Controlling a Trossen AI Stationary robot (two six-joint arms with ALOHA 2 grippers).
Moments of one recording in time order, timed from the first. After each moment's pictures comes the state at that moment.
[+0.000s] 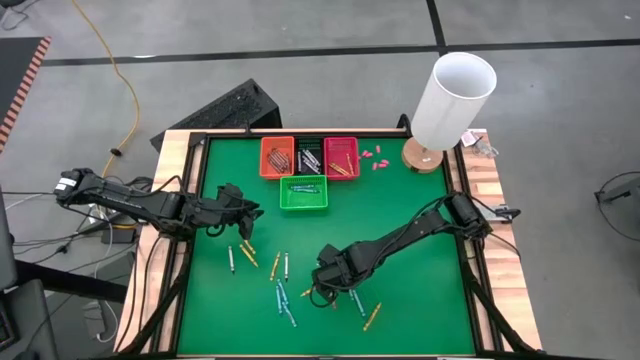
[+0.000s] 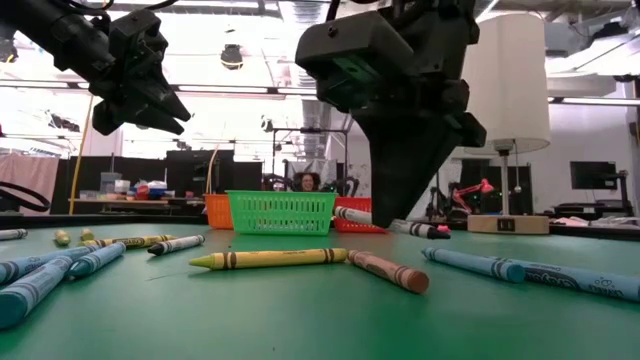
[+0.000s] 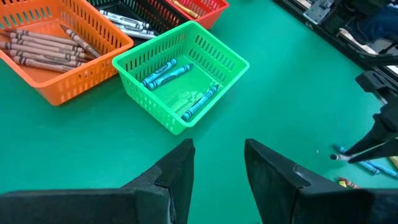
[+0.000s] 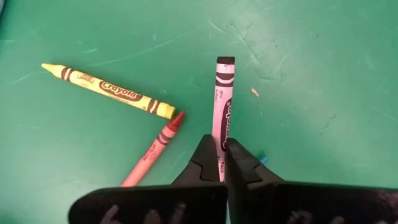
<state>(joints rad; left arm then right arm) -0.18 0.75 0.44 -0.23 -0.50 -0.73 0.38 2.04 1.59 -0.85 0.14 1.06</state>
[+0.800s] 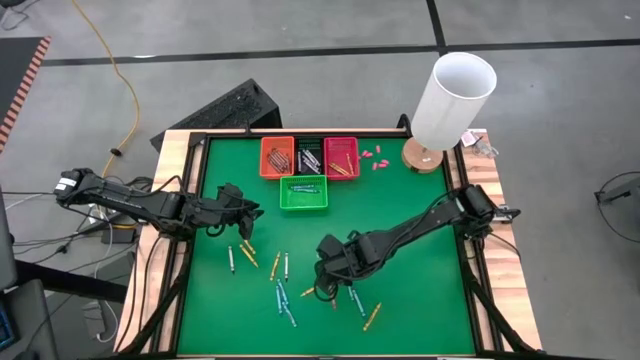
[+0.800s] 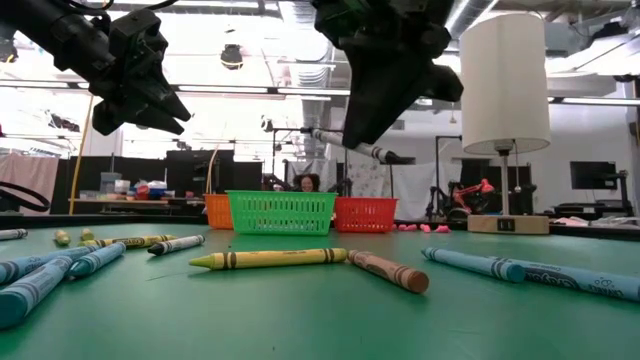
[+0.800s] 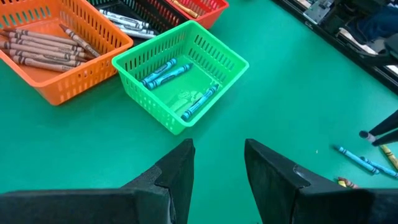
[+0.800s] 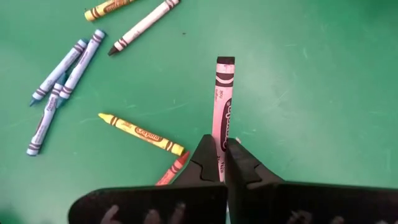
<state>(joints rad) -0.18 0.75 0.44 -0.23 -0.50 -0.73 0.38 1.92 1.59 -0.83 0.29 0.98</state>
